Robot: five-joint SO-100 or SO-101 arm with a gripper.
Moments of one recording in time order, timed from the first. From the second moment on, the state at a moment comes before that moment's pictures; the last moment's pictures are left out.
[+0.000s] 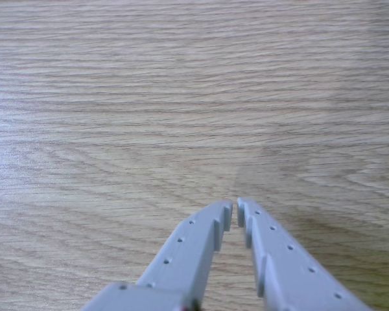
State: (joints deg) arm 1.9 192.7 178.9 78.3 -90.6
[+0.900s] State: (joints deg) arm -4.1 144.8 148.9 78.3 -103.3
